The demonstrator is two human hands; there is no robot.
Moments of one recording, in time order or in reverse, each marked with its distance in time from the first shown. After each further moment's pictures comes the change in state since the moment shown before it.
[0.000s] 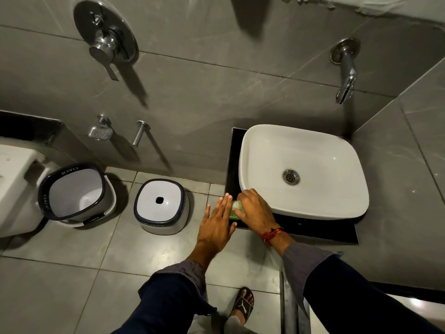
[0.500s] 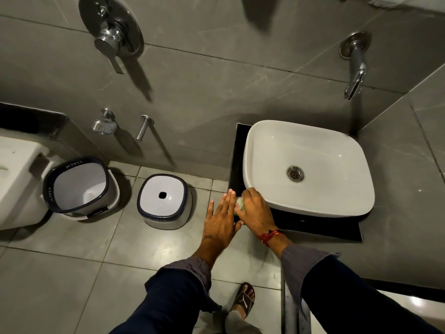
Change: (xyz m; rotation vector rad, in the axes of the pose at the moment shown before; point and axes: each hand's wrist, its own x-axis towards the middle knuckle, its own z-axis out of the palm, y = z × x) left_hand 0.004 0.010 0.004 0.119 -0.020 -0.015; right_hand -0.007 -0.006 0.012 0.129 0.064 0.141
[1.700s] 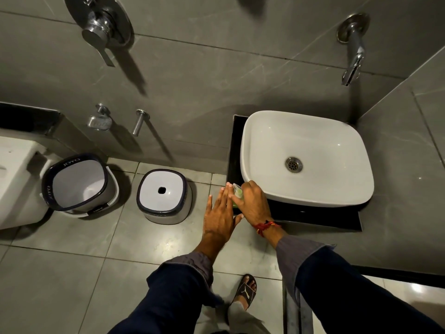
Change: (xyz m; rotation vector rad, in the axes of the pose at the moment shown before) left_hand -0.007 0.004 0.008 0.004 -0.014 -0.065; right_hand -0.002 -0.009 0.005 0.093 -0.023 0.146
